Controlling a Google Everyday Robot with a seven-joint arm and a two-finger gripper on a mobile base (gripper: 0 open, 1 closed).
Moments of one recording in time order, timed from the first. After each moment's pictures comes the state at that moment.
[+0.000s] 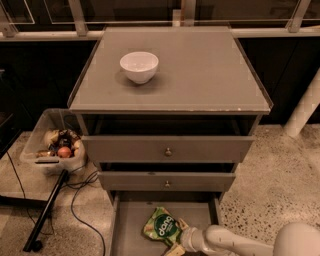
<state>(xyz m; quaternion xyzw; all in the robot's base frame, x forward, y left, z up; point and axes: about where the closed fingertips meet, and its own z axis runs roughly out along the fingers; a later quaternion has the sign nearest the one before) 0.477 -0.079 0.138 -0.47 0.78 0.23 0.33</state>
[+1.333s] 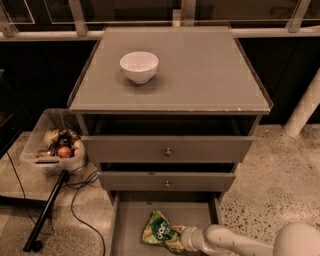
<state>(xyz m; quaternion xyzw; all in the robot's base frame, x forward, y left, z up) 0.477 -0.079 0.138 -0.47 0.78 0.23 0.33</state>
